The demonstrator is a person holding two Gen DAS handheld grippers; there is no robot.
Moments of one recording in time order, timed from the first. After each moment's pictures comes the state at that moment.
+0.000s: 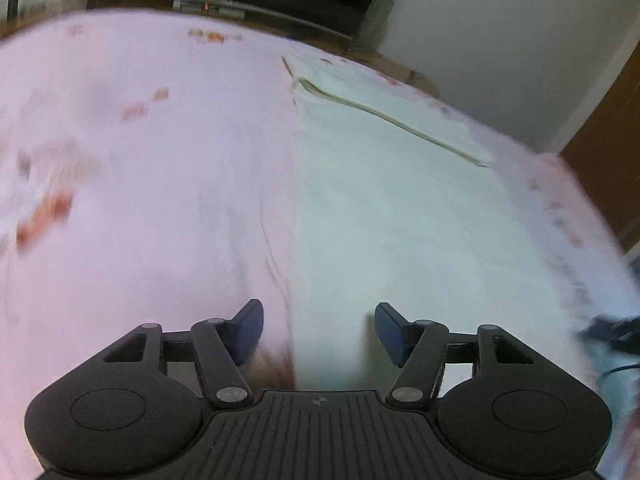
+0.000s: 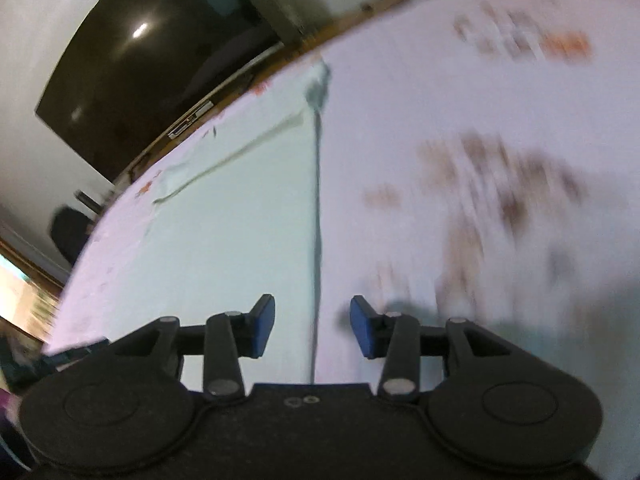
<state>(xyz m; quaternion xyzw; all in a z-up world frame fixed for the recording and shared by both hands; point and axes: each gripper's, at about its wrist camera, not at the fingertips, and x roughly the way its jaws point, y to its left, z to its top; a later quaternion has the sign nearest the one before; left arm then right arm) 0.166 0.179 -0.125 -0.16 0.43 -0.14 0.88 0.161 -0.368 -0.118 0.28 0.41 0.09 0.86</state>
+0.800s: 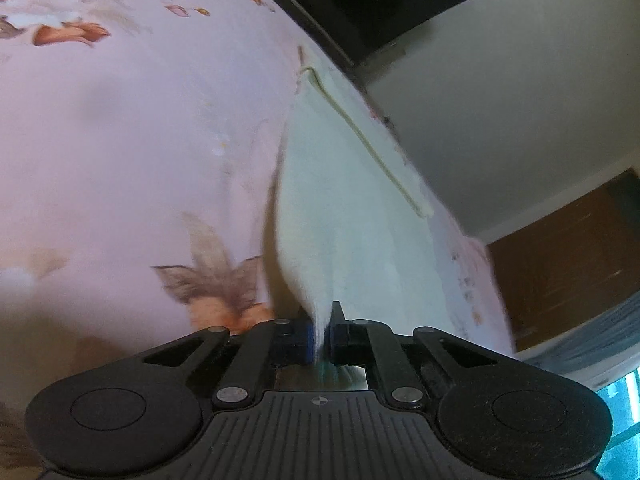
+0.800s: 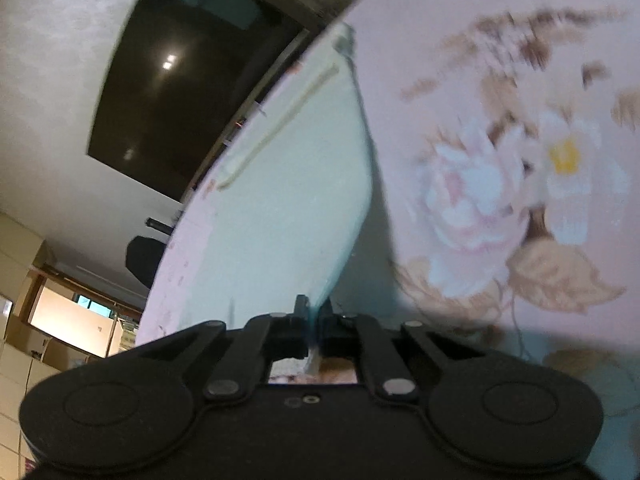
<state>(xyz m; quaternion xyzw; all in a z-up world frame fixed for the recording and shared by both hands) 0.123 0.202 -0.182 -0.36 0.40 -0.17 0.83 0.128 -0.342 -0.149 0.39 0.37 0.16 0.83</state>
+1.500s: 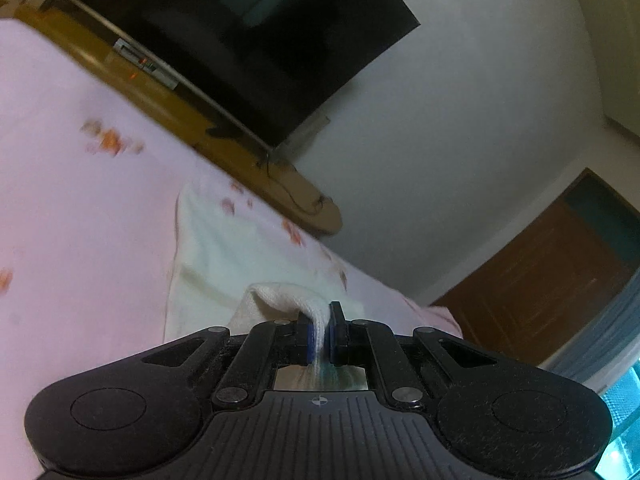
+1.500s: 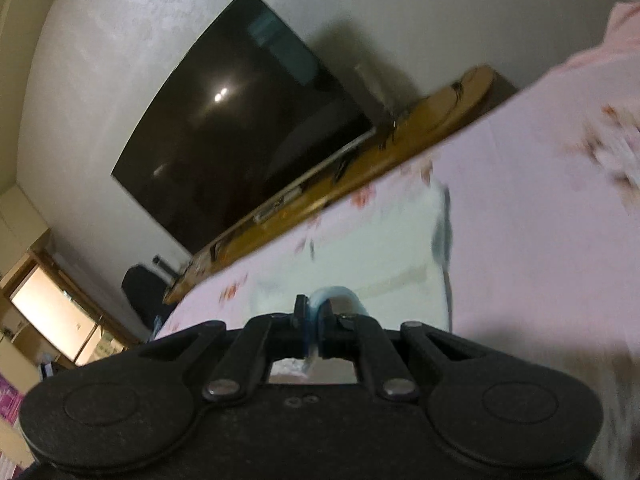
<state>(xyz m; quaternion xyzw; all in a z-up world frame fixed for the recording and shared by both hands) 0.350 0.190 -0.063 -0.33 0.27 -0.24 0.87 0.322 -0.354 -0.024 0.29 0.26 0.18 0.90</state>
